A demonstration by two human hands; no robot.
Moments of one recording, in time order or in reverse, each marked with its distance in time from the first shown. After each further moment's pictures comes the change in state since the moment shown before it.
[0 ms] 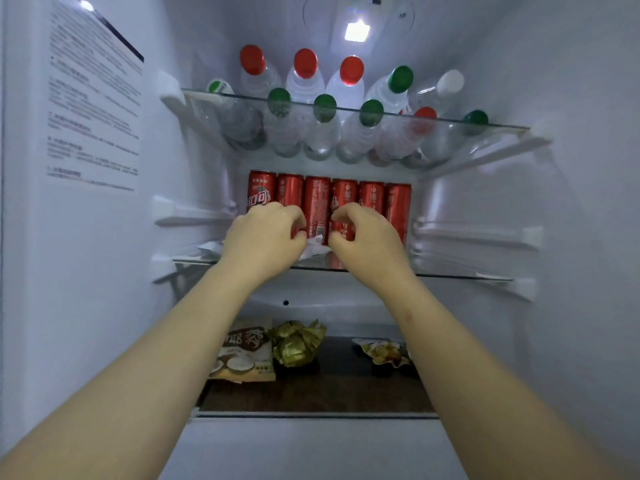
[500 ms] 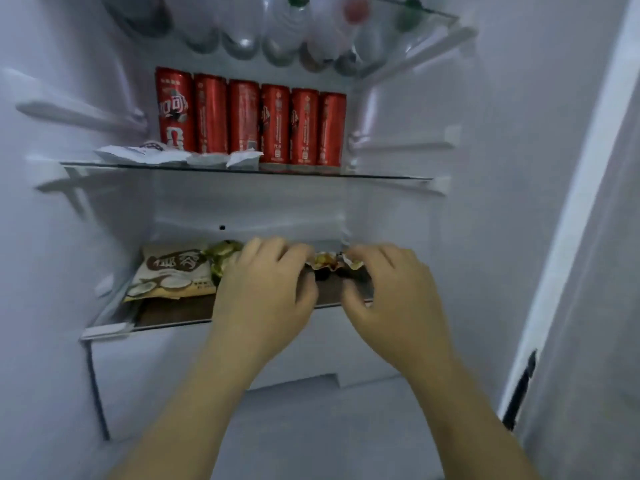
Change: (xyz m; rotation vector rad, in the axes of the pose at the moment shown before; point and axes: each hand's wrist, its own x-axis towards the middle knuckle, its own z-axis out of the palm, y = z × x) left_hand -0.144 0.066 0.049 -0.257 -0.007 0.229; right_hand -0.181 0.027 -0.028 -0.351 0.104 0.118
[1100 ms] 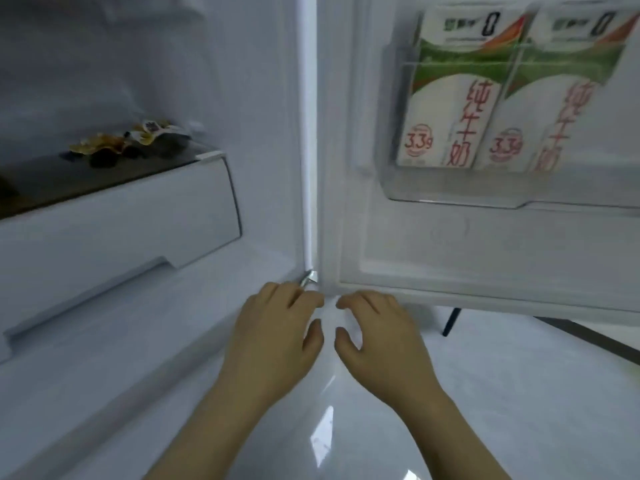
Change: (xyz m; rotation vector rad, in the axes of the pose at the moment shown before) left_hand -0.151 0.159 0.070 -0.475 -0.504 0.339; right_hand -0.250 0.045 -0.093 -0.252 -0.331 0.644
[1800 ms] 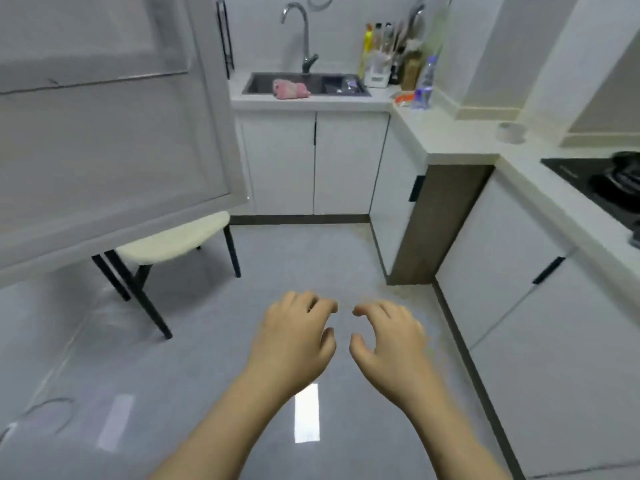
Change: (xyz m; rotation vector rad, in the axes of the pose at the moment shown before) left_hand -0.041 0.414 0.144 -0.341 -0.486 0.635; right_hand -0.321 0.223 -0.213 -0.239 0.130 0.818
